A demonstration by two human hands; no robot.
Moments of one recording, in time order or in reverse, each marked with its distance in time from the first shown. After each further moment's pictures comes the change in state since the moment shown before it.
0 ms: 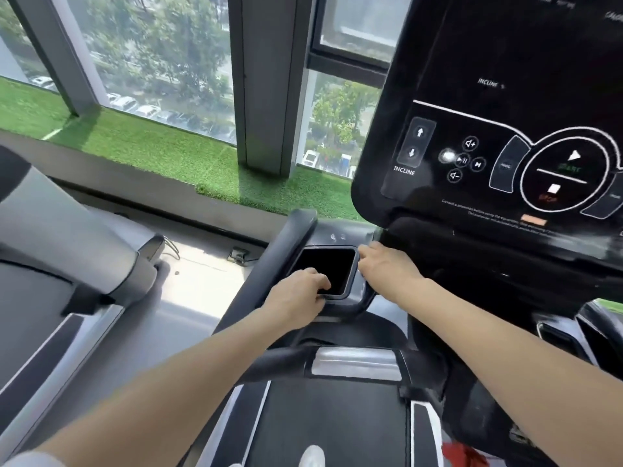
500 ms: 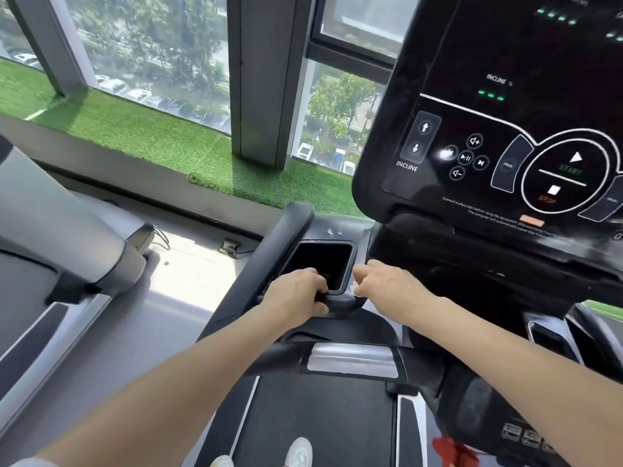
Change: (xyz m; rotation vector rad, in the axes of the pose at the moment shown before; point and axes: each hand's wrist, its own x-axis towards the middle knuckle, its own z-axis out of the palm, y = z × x) left_hand -0.001 0.003 0.002 0.030 -0.044 0.000; right_hand -0.031 -0.007 0.005 0.065 -0.012 -0.155
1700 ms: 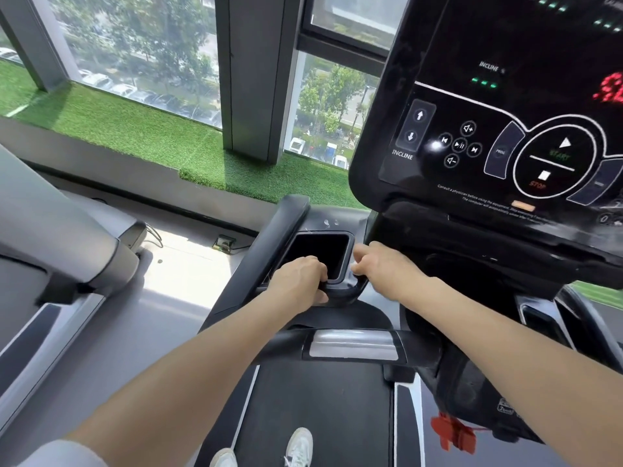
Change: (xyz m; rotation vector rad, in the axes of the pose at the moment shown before) left_hand 0.004 0.005 -0.002 -0.005 -0.015 -0.021; right_hand 0.011 0.005 0.002 0.134 -0.052 0.124
